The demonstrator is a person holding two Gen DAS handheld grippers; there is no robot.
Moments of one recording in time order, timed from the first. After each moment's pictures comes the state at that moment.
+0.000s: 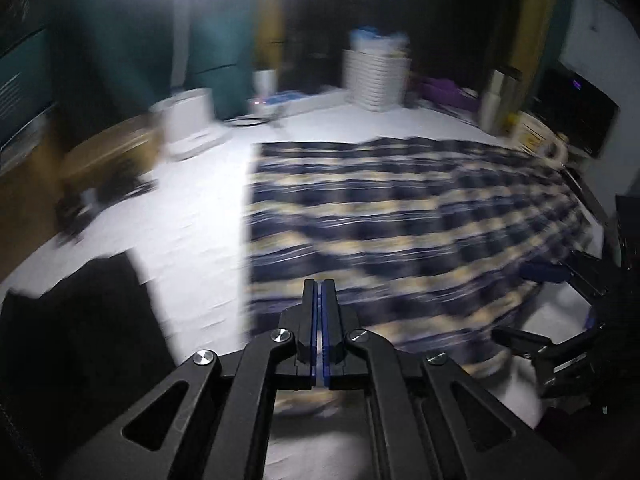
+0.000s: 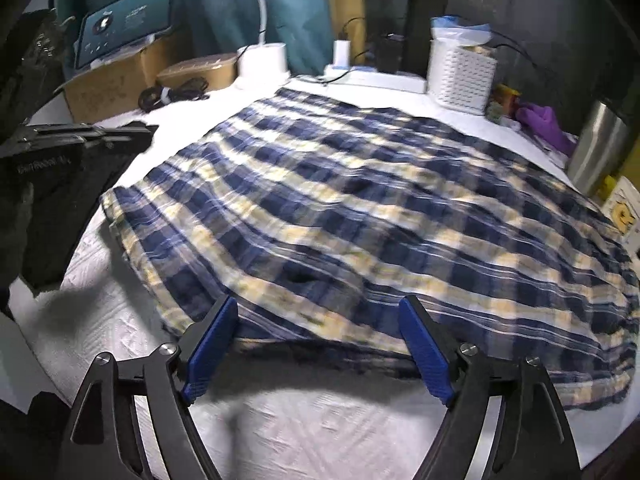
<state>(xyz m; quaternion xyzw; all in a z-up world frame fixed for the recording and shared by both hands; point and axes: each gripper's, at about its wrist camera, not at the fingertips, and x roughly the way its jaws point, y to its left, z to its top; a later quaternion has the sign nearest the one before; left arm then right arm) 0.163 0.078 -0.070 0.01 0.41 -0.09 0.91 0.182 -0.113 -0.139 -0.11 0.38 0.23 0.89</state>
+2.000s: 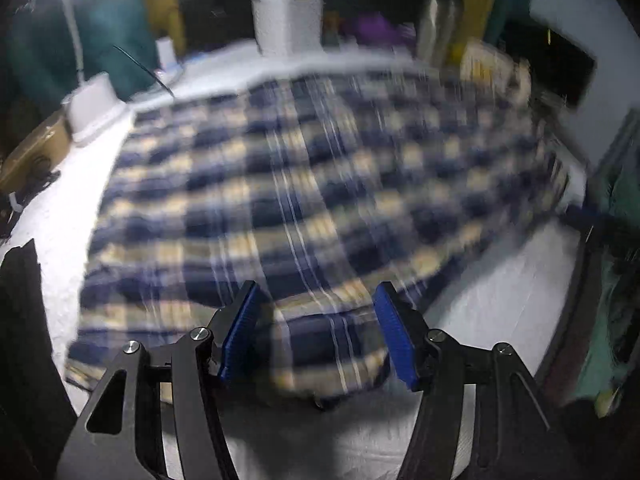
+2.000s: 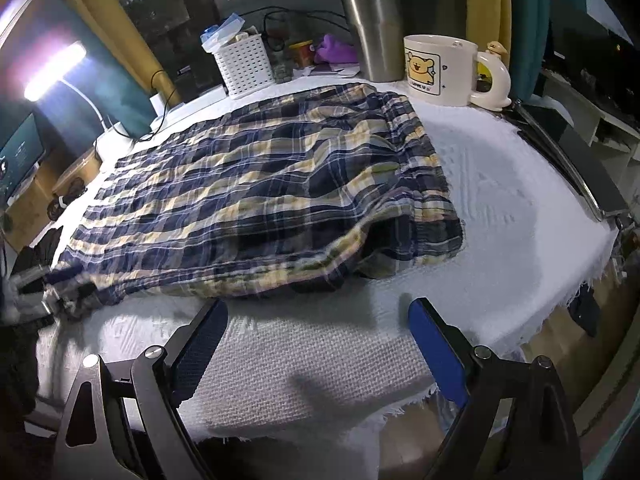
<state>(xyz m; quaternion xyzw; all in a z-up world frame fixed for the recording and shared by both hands) 0.154 -0.031 -0.114 0.06 0.47 -0.13 0.87 0.167 -0.309 -0.149 0.07 0.40 0.09 0.91</state>
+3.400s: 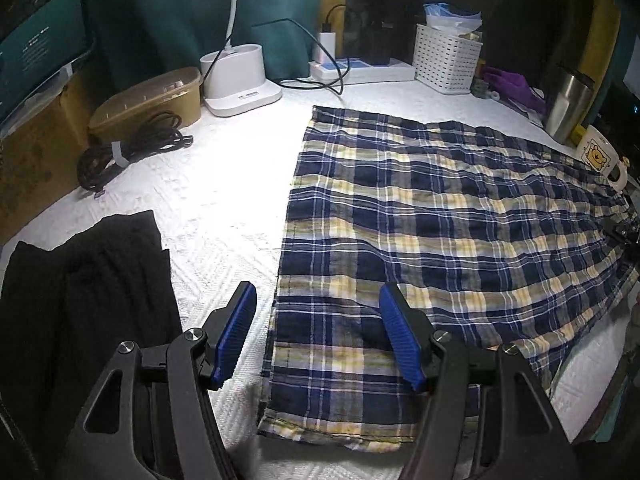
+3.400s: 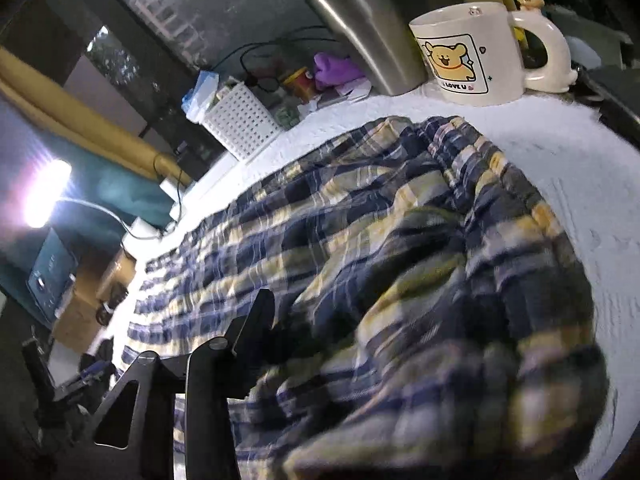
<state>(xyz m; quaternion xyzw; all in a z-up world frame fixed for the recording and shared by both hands) 0.186 0.096 -0.096 -0.03 0.46 0.03 0.89 0.276 -0.317 -0.151 0.26 0.36 0.16 0.88</state>
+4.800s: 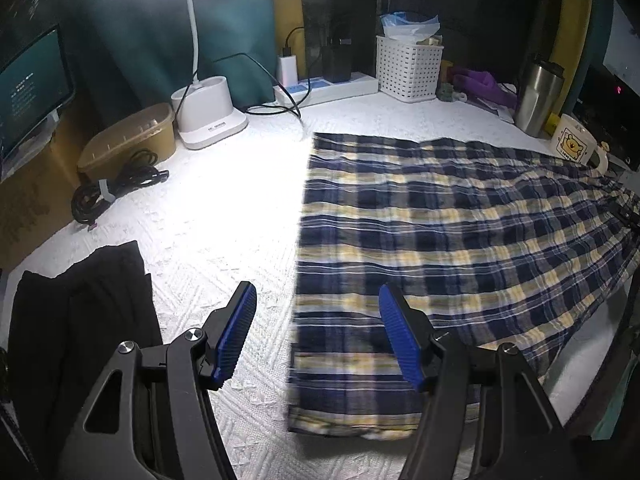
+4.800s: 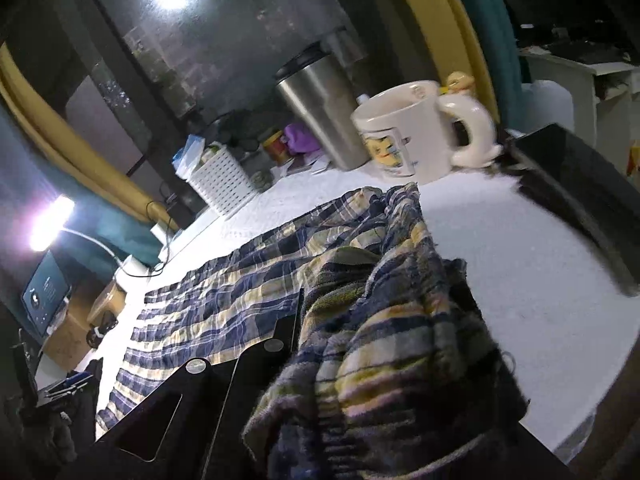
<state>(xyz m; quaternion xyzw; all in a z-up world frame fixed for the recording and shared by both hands) 0.180 0.070 -0.074 0.00 0.44 0.00 0.90 0.236 -0.387 -0.120 0.23 0.29 0.10 0.92</state>
